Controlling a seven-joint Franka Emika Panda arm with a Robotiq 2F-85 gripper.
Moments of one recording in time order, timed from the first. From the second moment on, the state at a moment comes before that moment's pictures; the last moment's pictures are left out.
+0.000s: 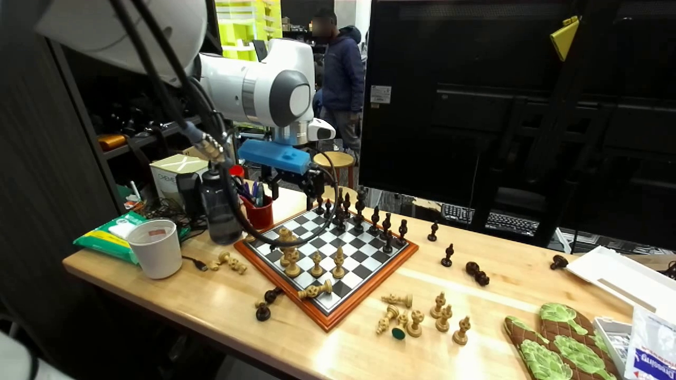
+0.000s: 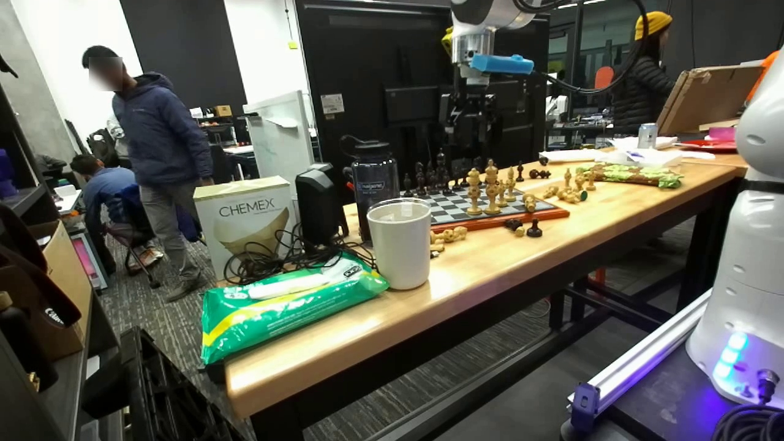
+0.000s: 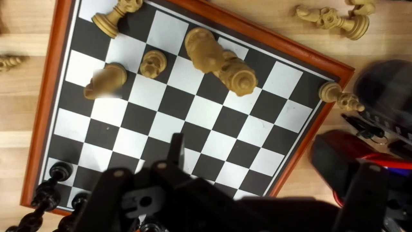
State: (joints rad) arm 0.05 -0.20 0.06 -2.21 0.07 2.07 0.07
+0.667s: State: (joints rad) arm 0.01 0.06 0.01 -2.03 0.07 2.07 0.01
